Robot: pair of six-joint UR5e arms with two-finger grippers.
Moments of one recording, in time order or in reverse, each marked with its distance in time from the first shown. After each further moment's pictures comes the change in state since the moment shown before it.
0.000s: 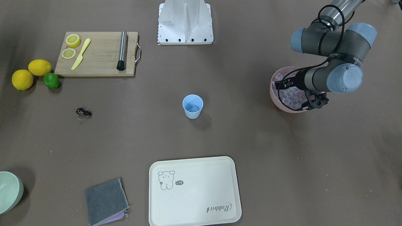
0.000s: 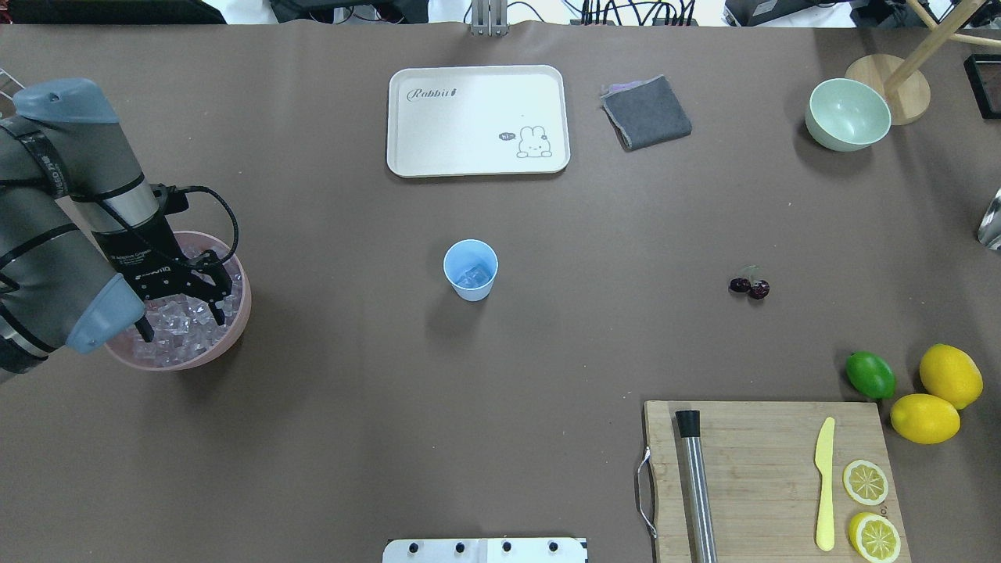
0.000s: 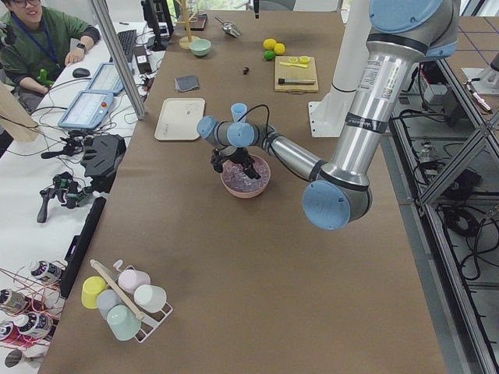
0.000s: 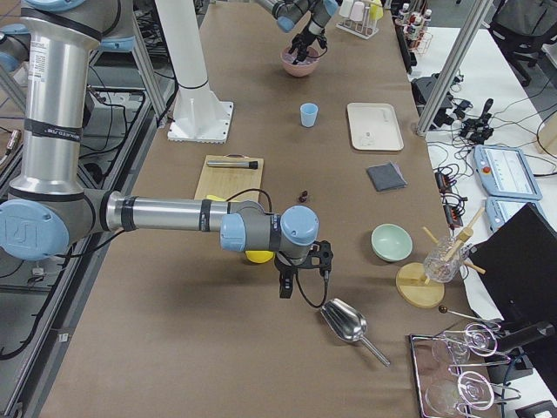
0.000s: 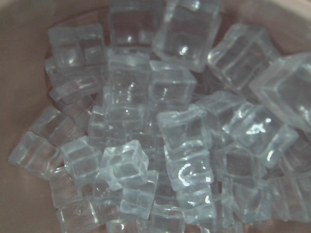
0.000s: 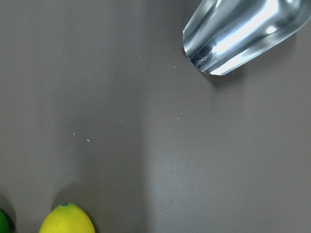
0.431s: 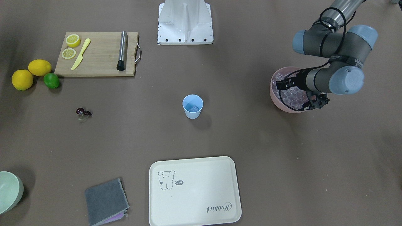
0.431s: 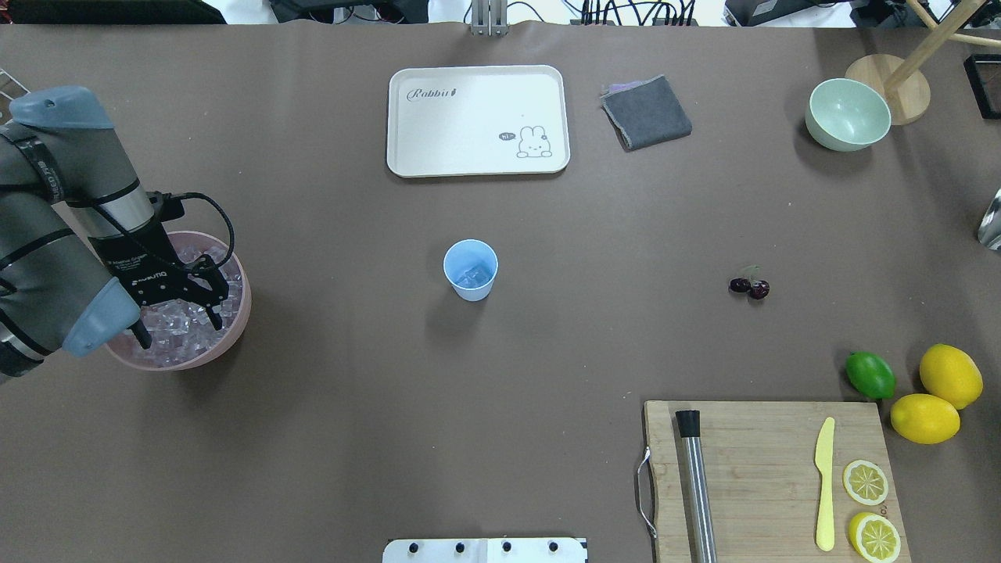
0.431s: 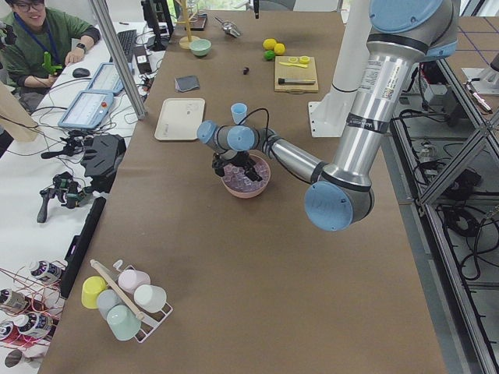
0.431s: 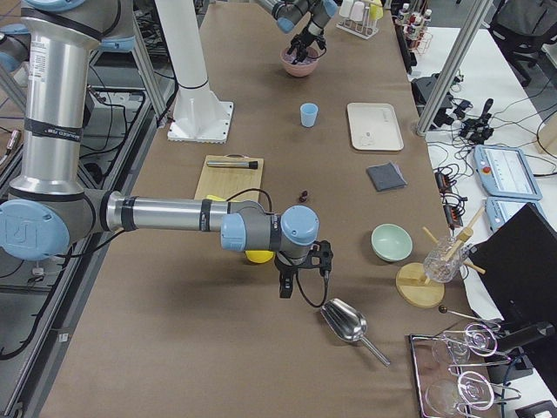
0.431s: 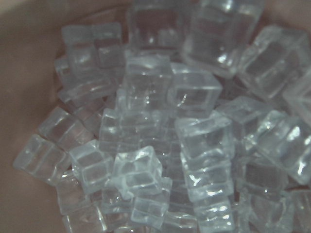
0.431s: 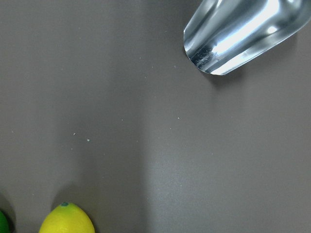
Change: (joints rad) left arm 0.002 0.010 0.009 -0.008 -0.031 0.006; right arm -0.002 0.000 0.000 0.000 -0.001 0.000
